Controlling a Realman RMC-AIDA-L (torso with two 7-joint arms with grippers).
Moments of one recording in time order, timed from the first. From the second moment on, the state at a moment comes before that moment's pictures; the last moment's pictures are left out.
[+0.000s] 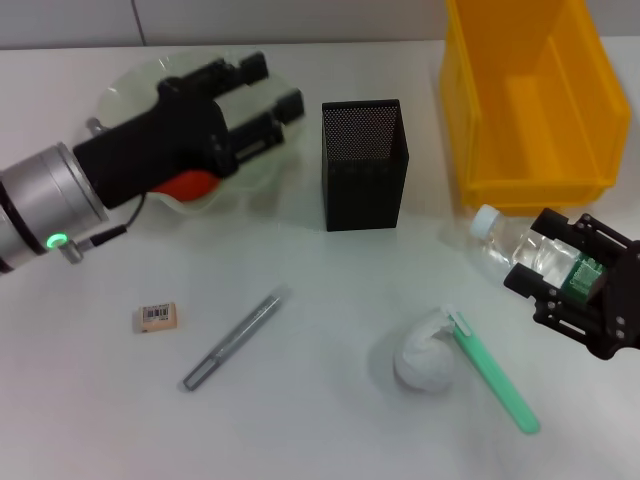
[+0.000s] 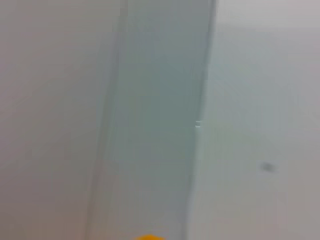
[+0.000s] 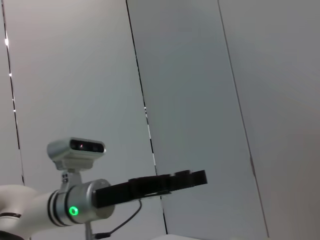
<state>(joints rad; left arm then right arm) -0.43 -2.07 1.21 0.55 1.16 1.40 -1.06 0.25 2.08 -0.53 -0.33 -1.75 -1.84 0.81</state>
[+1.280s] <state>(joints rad) -0.40 -2.07 1.22 0.59 1.50 1.54 -1.12 0.25 2.08 -0.47 -0.46 -1.73 -1.88 1.00</state>
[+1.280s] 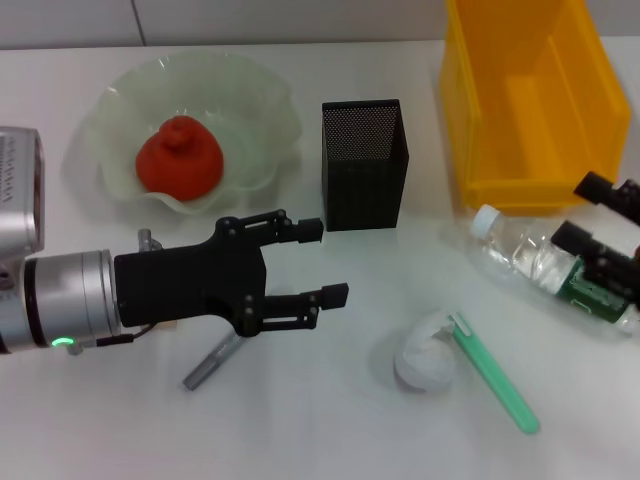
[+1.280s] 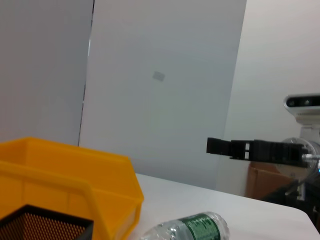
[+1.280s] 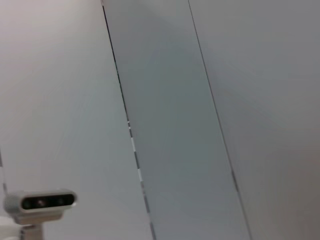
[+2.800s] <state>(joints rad) -0.40 -2.07 1.23 0.59 1.50 1.44 -1.11 0.63 2.05 -1.00 -1.06 -2.26 -1.90 2.00</state>
